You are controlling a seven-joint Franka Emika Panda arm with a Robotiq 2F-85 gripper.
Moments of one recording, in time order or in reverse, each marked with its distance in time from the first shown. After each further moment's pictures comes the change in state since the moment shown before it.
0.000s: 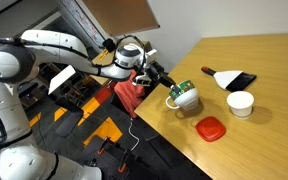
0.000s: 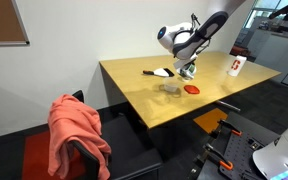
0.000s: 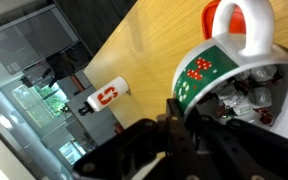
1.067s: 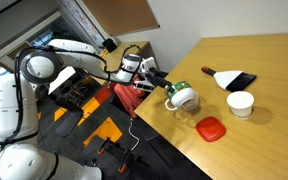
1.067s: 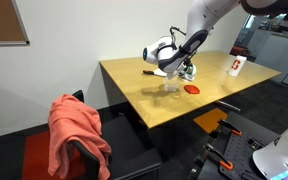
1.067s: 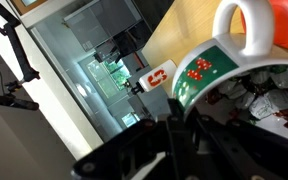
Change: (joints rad) arm -0.016 0.208 0.163 0.178 -0.134 -0.381 0.187
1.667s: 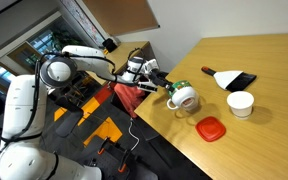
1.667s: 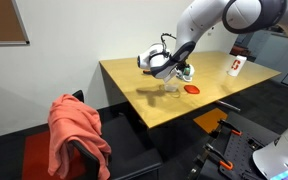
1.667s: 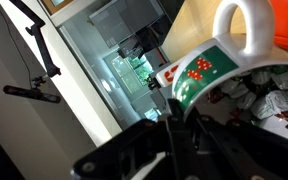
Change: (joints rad) arm 0.006 0.160 0.018 0.180 -0.003 -0.148 0.022
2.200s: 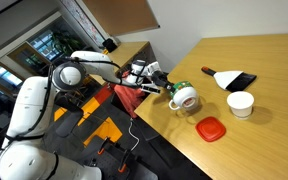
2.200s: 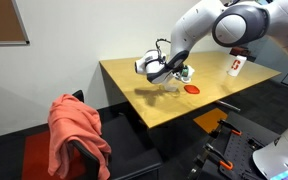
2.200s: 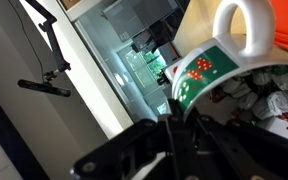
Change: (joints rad) arm 0.004 0.117 0.002 0.123 -0.016 -0.079 0.000
